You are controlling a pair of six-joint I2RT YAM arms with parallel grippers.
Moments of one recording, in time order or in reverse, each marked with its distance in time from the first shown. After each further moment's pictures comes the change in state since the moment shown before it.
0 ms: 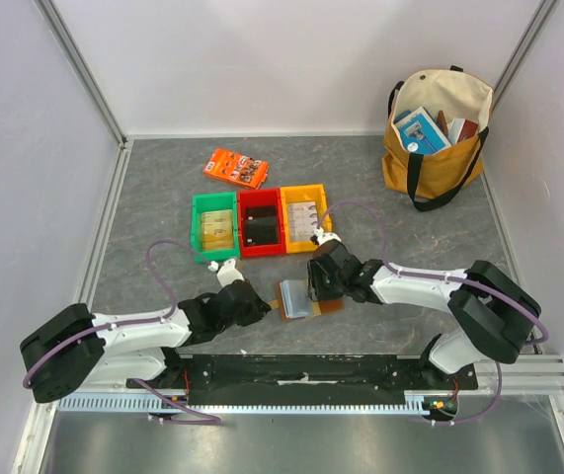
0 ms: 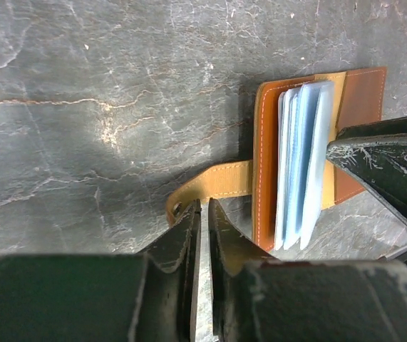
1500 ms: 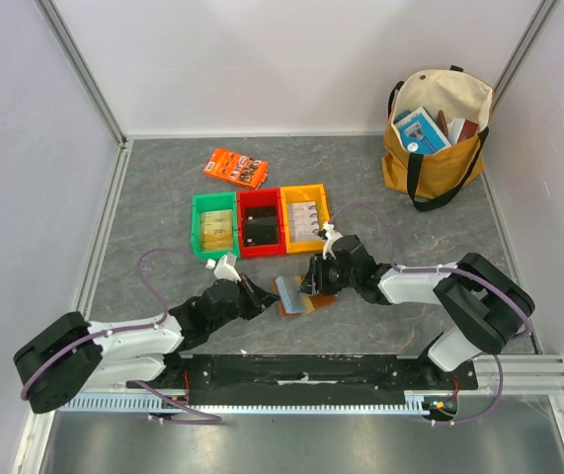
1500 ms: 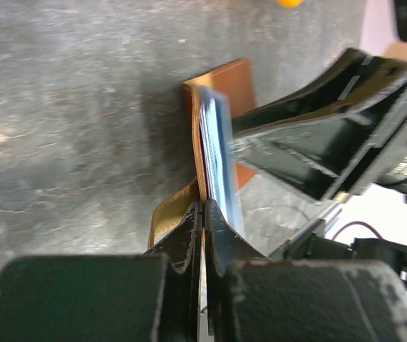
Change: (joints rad) left arm 0.070 -0.034 -0.133 0.370 0.130 -0.048; right arm -0.143 0.056 -0.159 0.444 -0.347 0.036
